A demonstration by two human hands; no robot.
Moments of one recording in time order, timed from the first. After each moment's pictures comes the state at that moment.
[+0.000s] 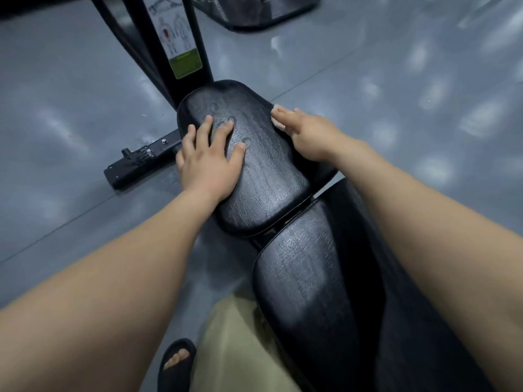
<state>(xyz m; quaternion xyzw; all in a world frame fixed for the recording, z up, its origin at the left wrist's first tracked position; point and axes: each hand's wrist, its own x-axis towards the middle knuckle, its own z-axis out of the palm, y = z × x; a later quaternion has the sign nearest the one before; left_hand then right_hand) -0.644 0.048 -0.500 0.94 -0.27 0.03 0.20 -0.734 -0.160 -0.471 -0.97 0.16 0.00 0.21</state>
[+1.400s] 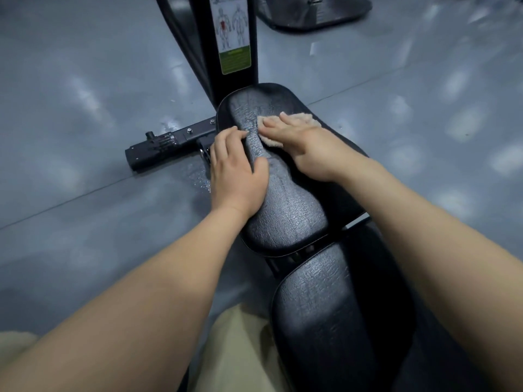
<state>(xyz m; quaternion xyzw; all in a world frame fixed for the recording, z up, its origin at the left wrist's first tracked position) -0.640 0.052 -0.512 0.87 -0.21 0.10 0.44 -0.679 -0.126 -0.474 -0.99 -0.05 -0.04 0.16</state>
